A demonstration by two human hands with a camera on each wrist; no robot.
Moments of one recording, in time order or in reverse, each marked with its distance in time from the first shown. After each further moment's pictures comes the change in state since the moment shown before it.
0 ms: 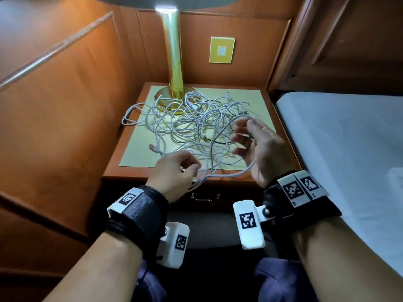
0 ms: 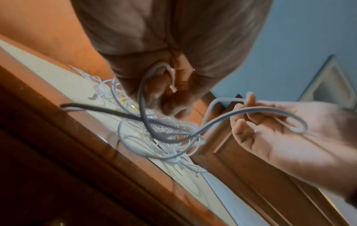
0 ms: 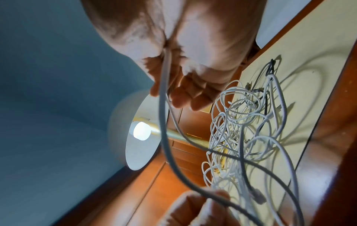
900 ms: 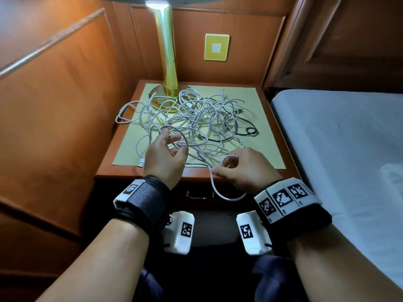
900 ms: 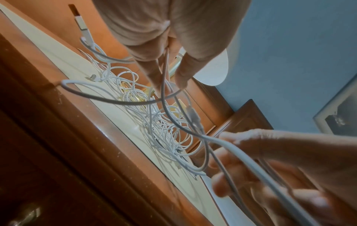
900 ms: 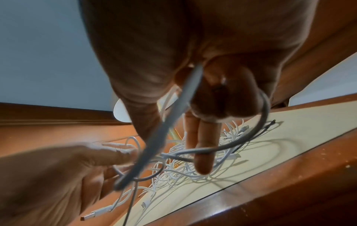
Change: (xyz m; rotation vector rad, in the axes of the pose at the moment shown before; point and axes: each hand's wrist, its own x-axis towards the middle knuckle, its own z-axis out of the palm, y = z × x) left_hand 0.020 0.005 0.013 -0.206 0.323 -0.060; right_hand -0.013 0.015 -0.019 -1.264 -0.151 0.106
